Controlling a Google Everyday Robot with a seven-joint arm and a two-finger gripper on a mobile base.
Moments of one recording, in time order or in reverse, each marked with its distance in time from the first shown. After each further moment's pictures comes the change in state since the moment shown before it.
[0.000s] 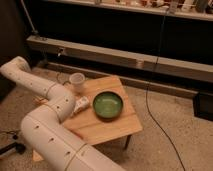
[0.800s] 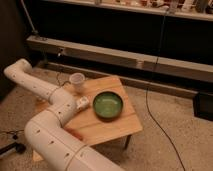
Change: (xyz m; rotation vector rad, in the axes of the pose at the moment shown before) arm -0.005 -0.002 0.013 -0.011 -0.012 0.064
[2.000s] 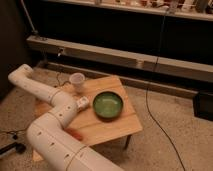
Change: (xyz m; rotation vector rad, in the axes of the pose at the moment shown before) arm -0.007 0.004 0.036 -0.020 -0.067 0.014
